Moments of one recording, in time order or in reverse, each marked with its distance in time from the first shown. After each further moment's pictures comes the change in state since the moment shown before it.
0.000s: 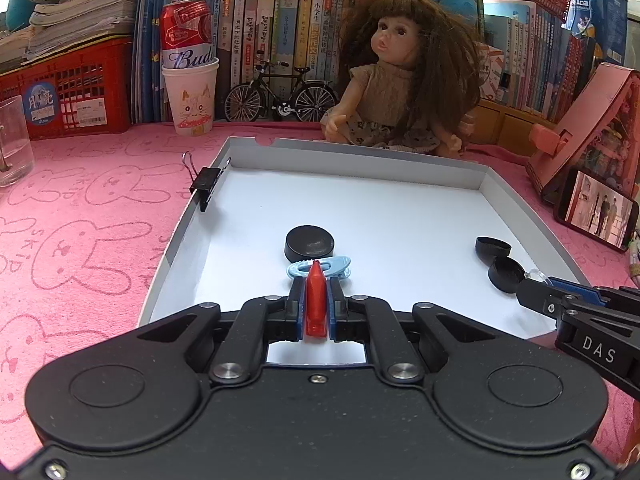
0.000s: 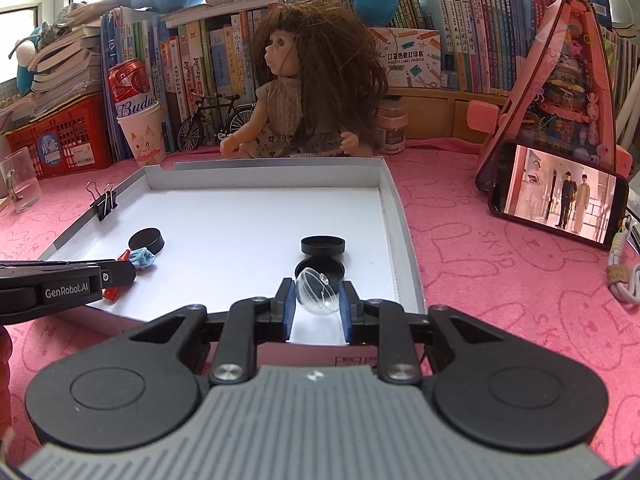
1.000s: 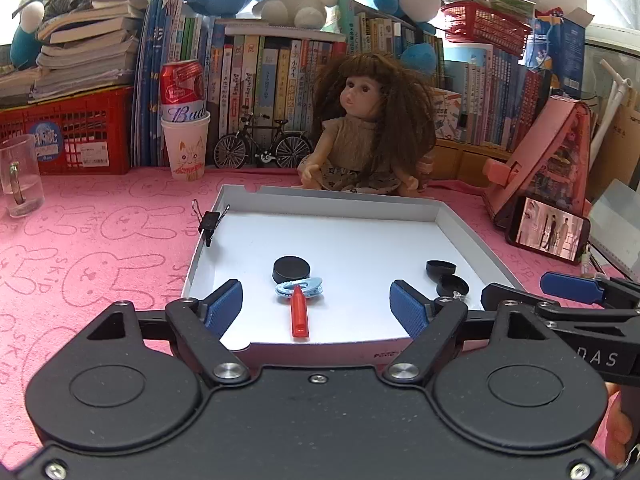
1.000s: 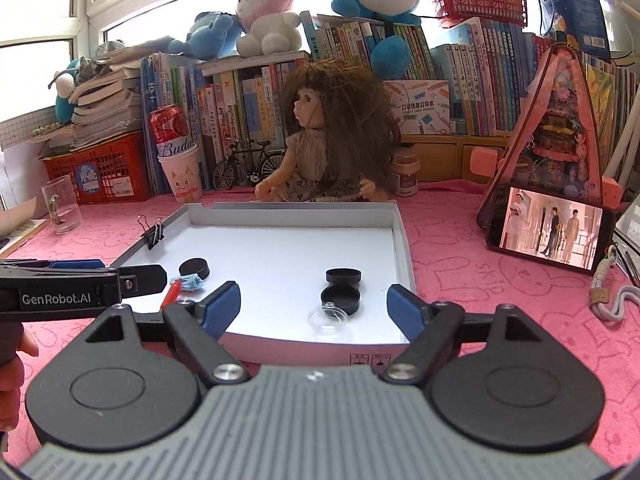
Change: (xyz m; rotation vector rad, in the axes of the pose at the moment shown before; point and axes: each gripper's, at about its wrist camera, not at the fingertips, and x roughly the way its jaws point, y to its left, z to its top) left arm -0.077 -0.001 -0.006 0.034 -0.127 -0.072; right arm -0.059 -0.001 0.001 -0.010 -0.120 0.080
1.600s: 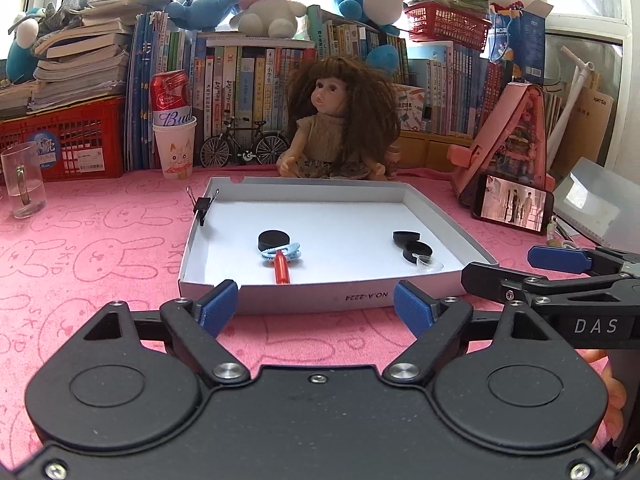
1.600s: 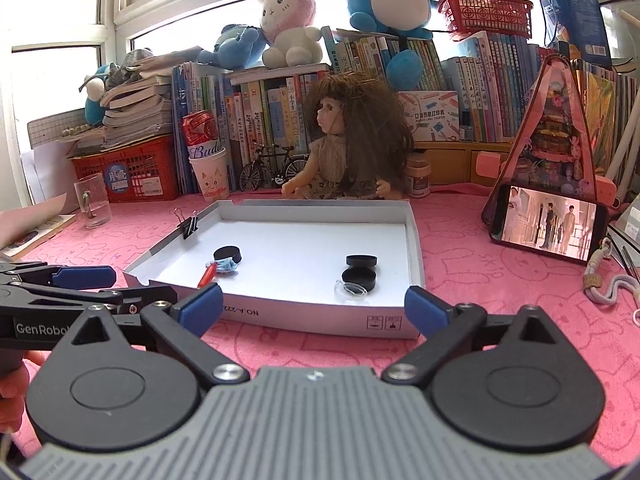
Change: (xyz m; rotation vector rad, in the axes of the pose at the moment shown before) left arm -0.054 -0.008 -0.036 0.056 -0.021 -0.053; right arm -0.042 0.007 -0.020 -0.016 -0.032 0.050
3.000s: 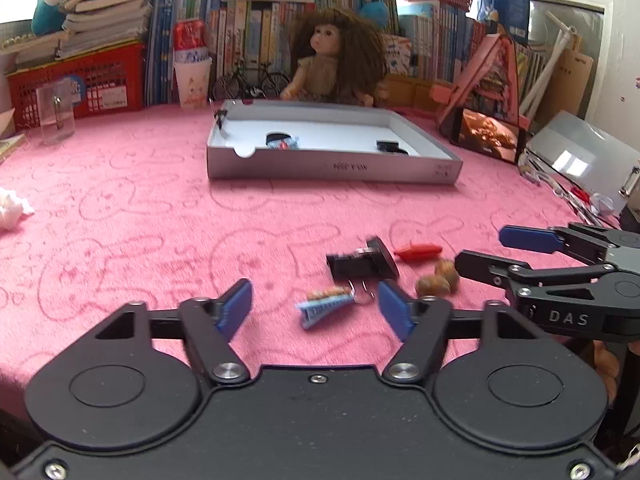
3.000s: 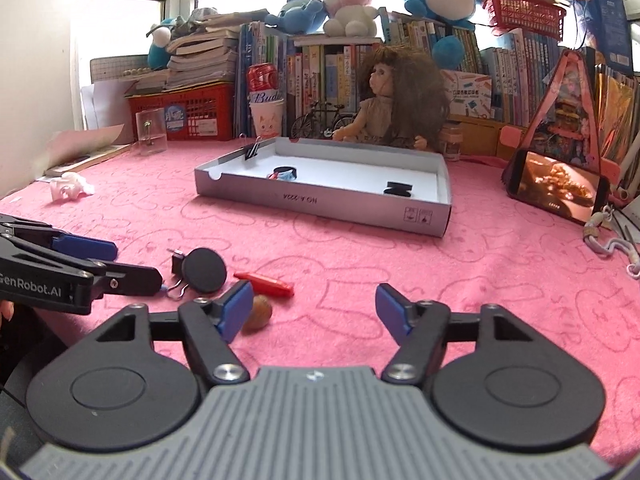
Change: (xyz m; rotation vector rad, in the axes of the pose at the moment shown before) left arm -0.086 -0.006 -0.086 -0.014 0.134 -0.009; right arm -0.065 0.023 -0.077 -0.135 0.062 0.091
